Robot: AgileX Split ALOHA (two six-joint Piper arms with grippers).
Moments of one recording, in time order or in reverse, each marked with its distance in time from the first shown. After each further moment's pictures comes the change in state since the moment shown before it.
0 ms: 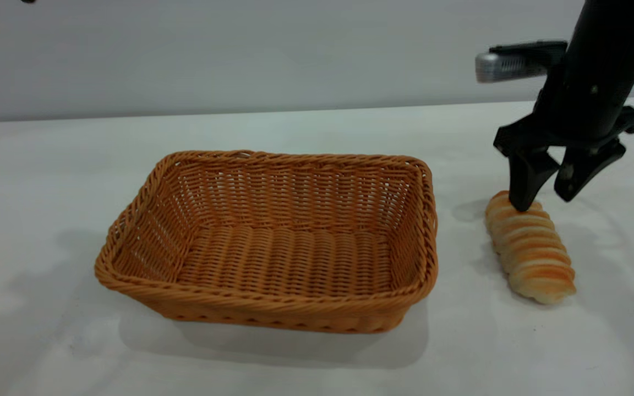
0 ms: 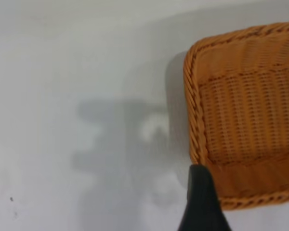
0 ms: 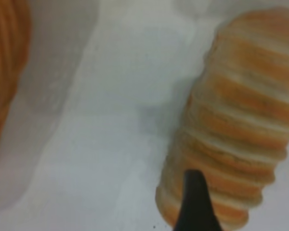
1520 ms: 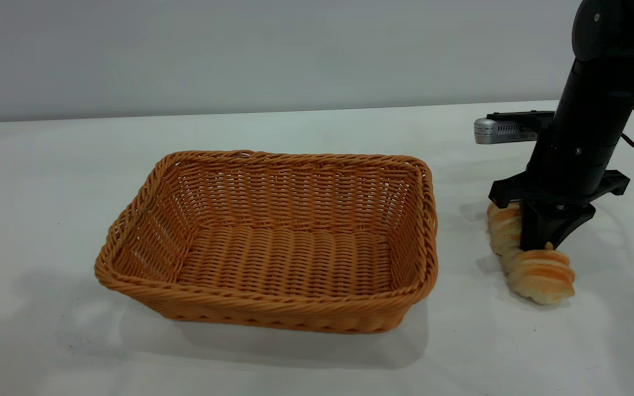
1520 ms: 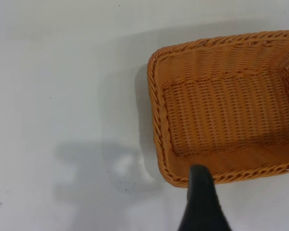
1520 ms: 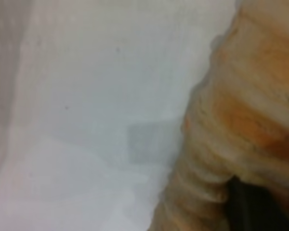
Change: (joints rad) left arm 0.000 -0.212 0.002 -0.066 0.103 0.000; right arm -0.039 0.190 -0.068 0.051 0.015 -0.030
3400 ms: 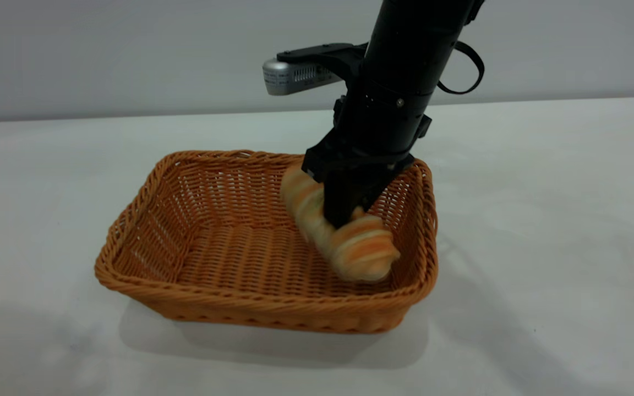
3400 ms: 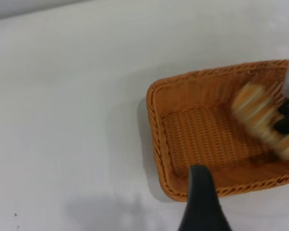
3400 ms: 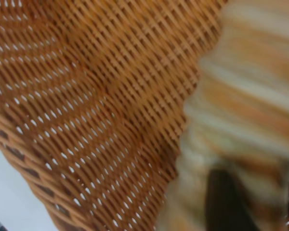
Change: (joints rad) left arm 0.000 -0.173 0.007 0.006 0.006 0.027; right arm 0.398 -0.141 -0.101 0.163 0.002 -0.203
